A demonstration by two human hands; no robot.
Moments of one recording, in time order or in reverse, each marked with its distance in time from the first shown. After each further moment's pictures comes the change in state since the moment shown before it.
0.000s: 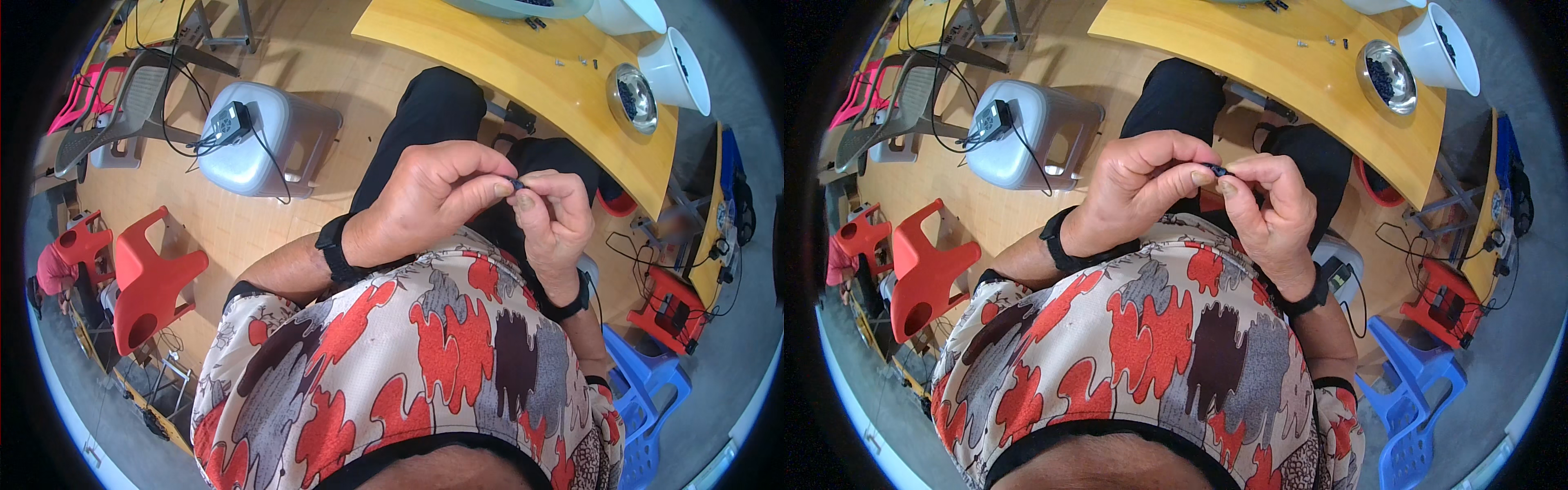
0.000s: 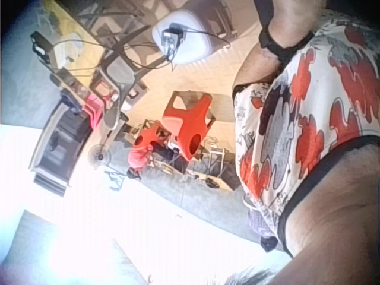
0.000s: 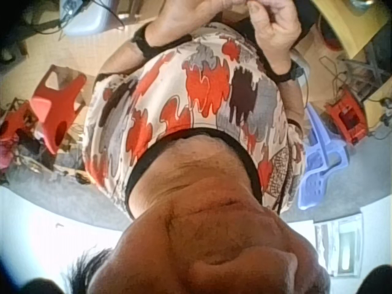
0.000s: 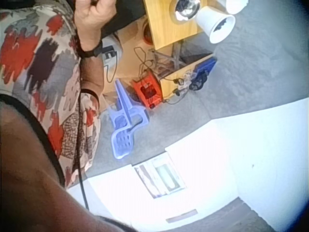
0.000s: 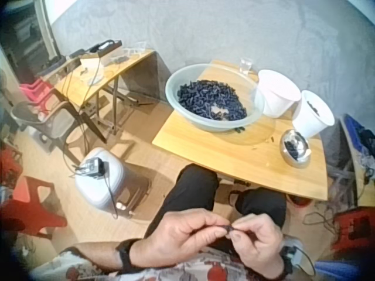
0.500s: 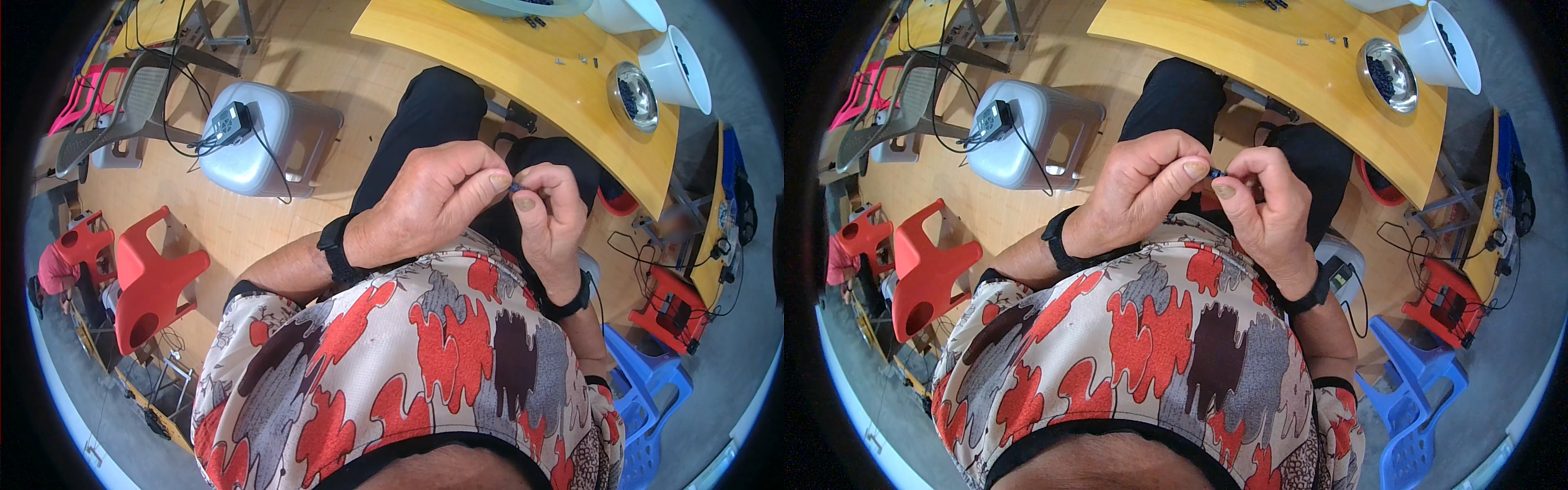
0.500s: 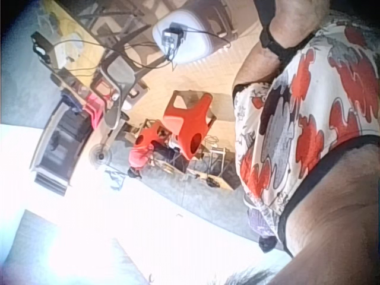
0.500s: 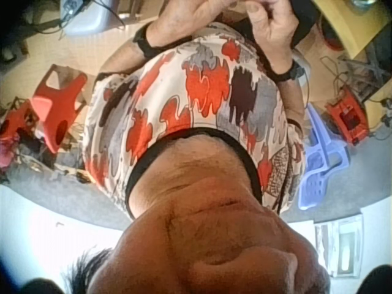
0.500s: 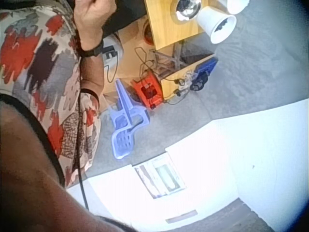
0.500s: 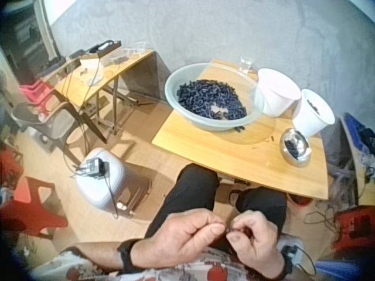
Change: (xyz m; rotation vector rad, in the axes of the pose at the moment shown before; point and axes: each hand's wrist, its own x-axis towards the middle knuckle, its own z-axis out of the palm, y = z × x) left_hand 0.000 0.002 0.001 0.083 0.013 0.000; right_hand 0.010 0.001 -0.002 -0.187 -0.058 -0.113
